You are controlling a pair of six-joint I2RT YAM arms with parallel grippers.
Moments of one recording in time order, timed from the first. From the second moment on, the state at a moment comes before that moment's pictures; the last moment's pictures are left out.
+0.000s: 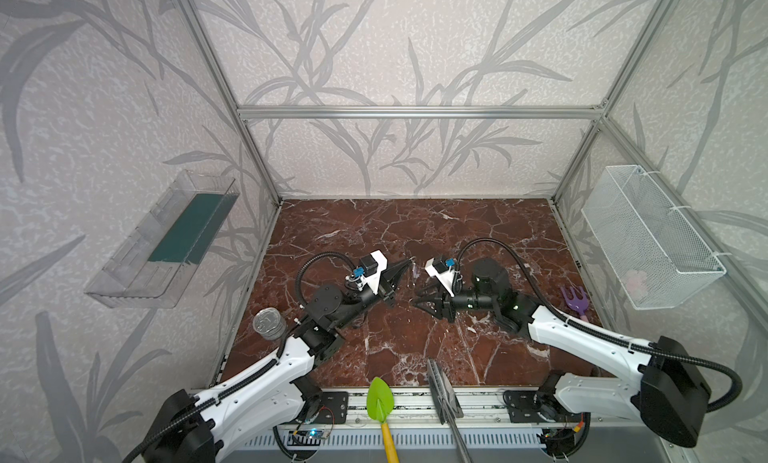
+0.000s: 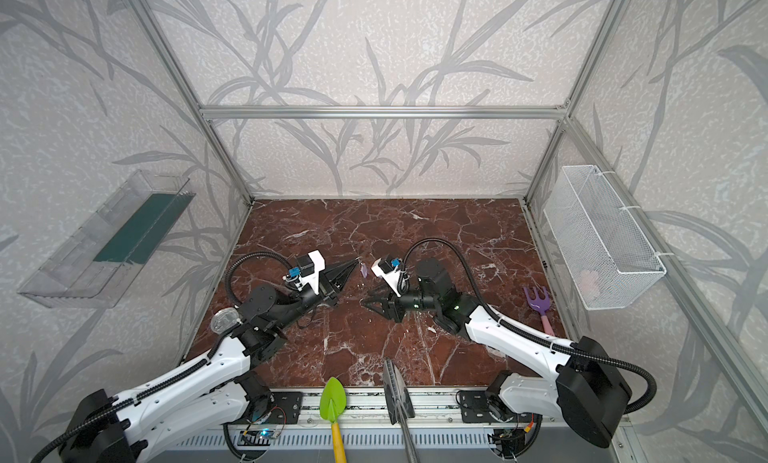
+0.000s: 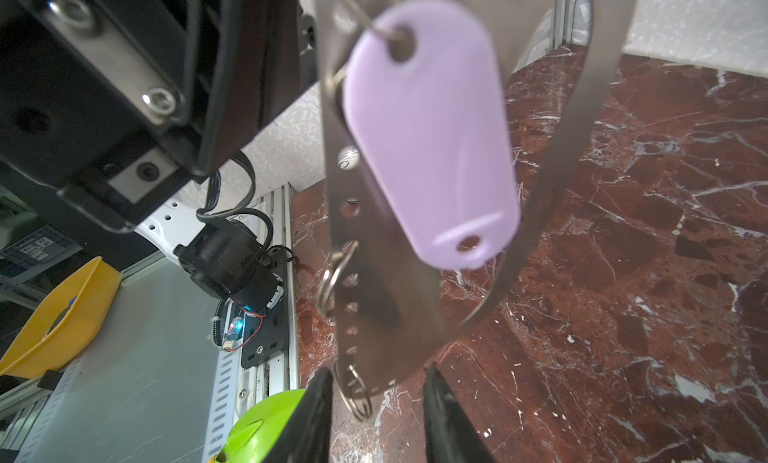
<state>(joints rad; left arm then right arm) -0.71 0.91 0.48 0.68 0.22 -0.05 0.77 1.22 0.72 0.16 -0.61 0.18</state>
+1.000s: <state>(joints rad) -0.71 0.86 0.47 0.62 0.20 -0.03 0.77 1.22 0.70 0.17 -0.61 0.19</state>
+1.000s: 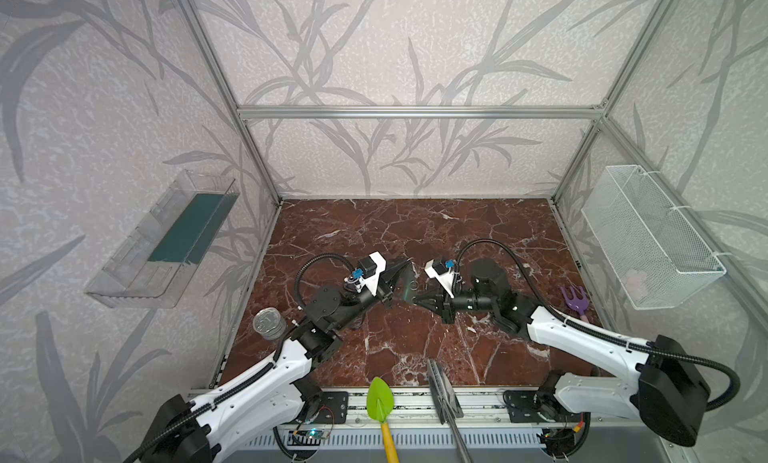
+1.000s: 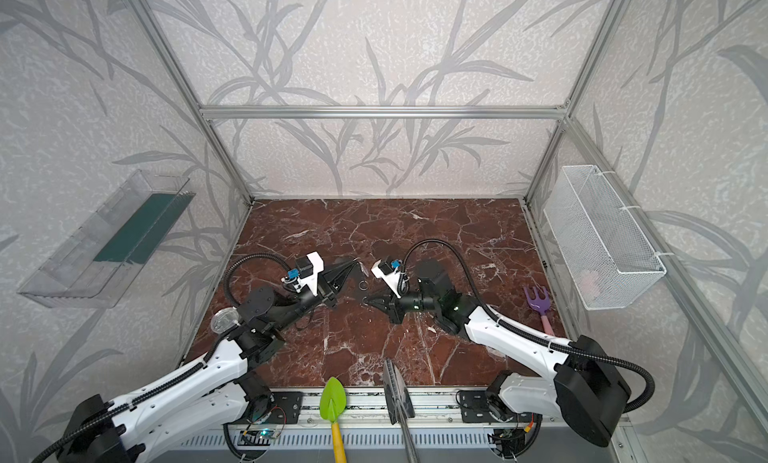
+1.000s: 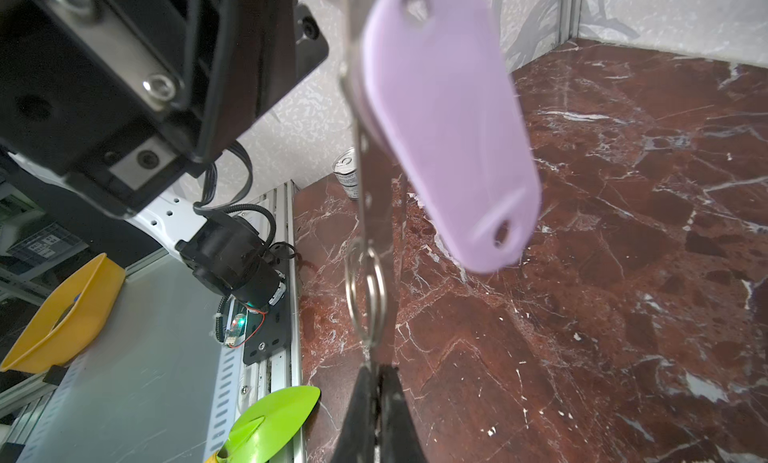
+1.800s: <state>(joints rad) -0.71 0.78 0.47 0.33 0.10 0.01 0.77 1.17 0.76 0.01 -0.45 0.20</state>
